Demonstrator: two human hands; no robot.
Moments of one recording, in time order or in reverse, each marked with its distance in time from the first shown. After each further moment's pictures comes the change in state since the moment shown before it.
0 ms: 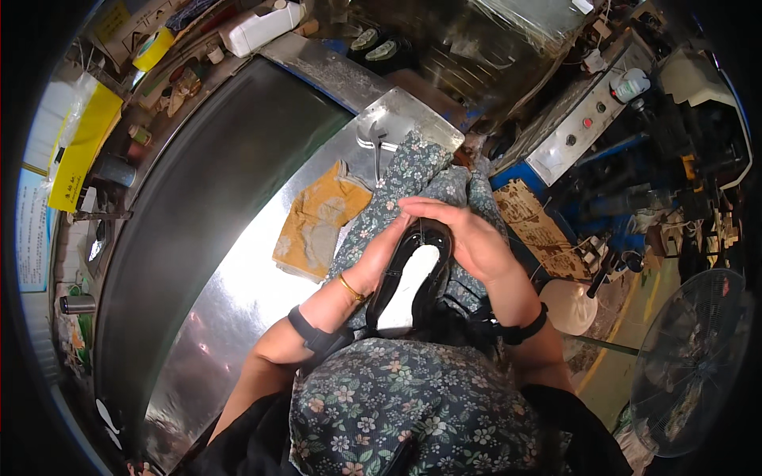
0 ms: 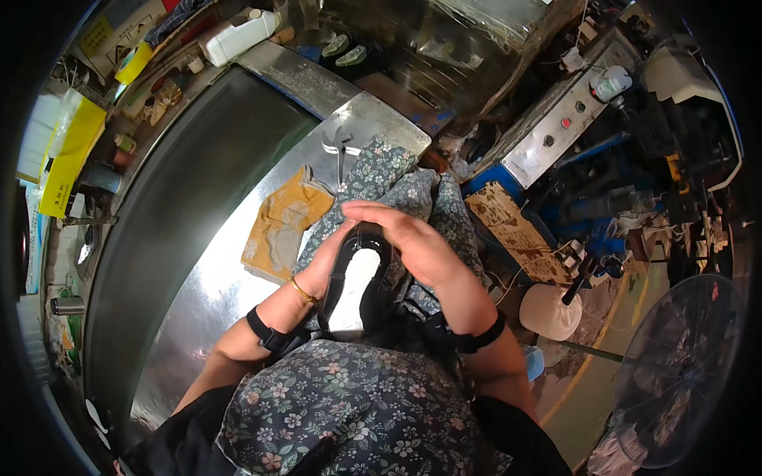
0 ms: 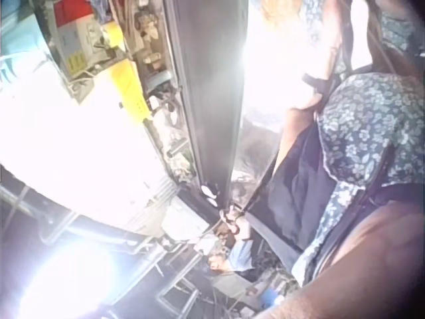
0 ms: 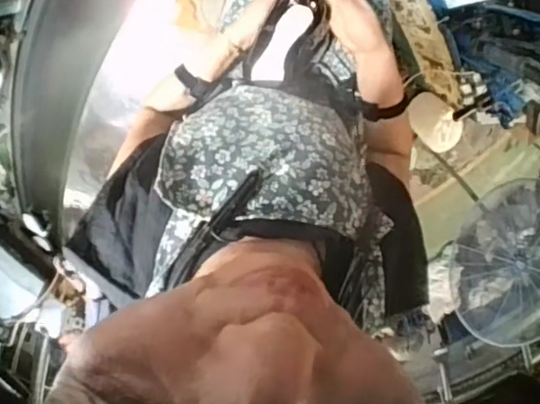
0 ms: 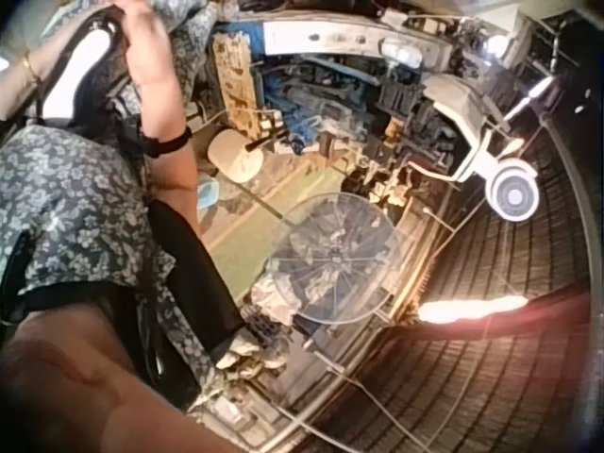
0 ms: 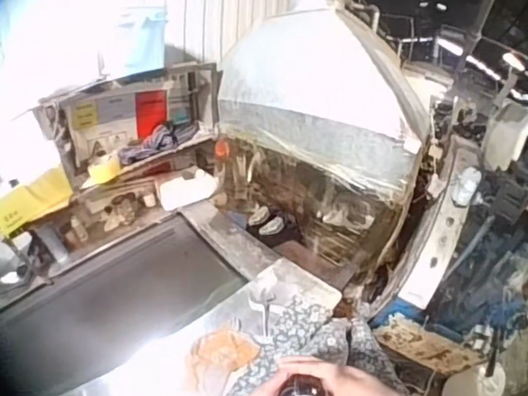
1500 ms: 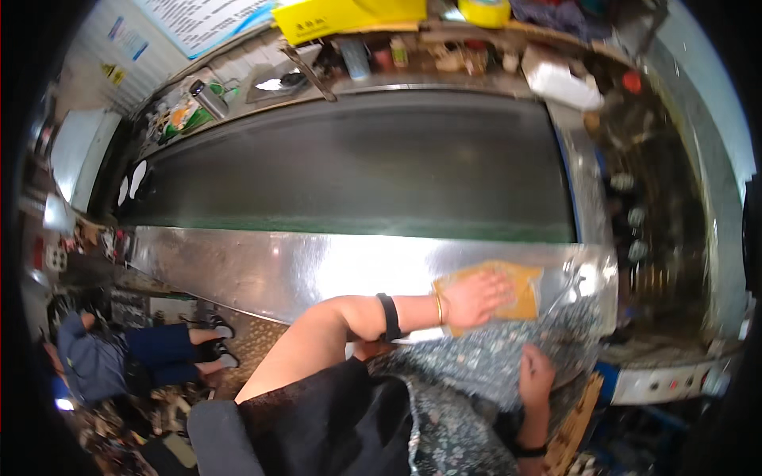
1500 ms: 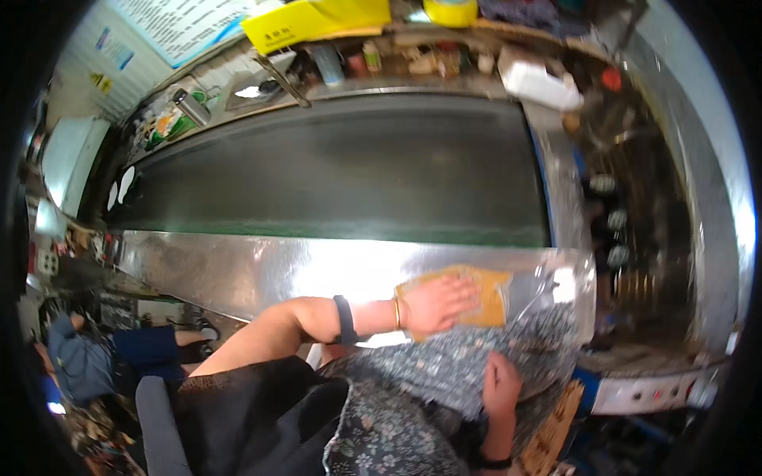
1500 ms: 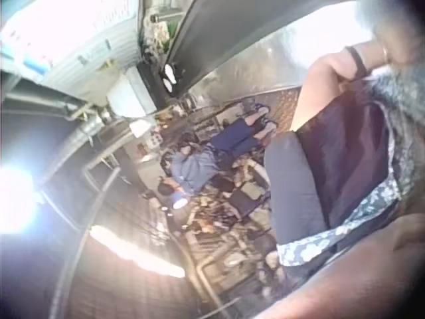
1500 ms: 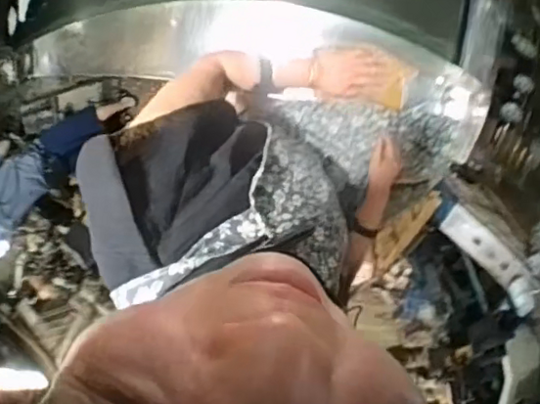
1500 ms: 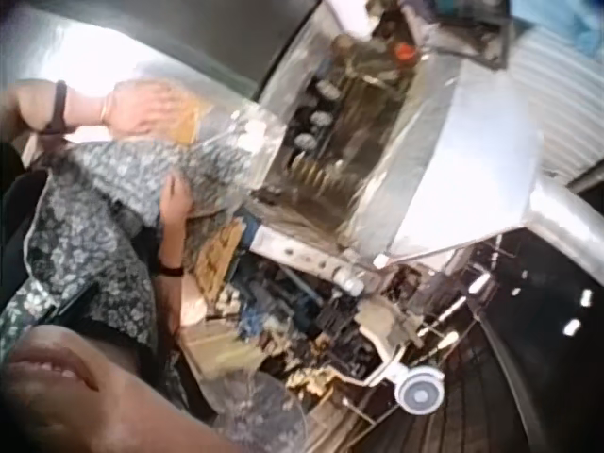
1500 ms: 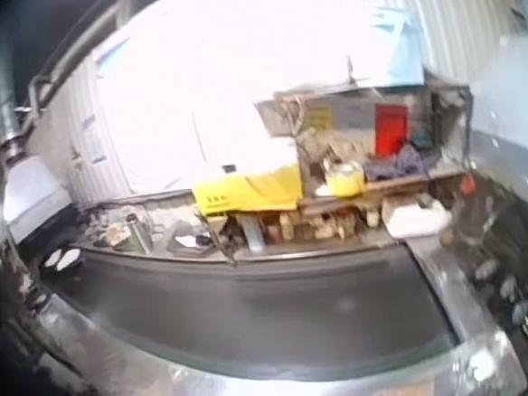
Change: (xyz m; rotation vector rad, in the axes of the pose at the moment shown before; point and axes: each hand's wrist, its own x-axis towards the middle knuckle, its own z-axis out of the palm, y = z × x) left_hand -0.061 0.019 -0.155 1.895 0.403 0.611; right_hand 0.029 0.102 -0.041 -1.264 -0.048 -0.081
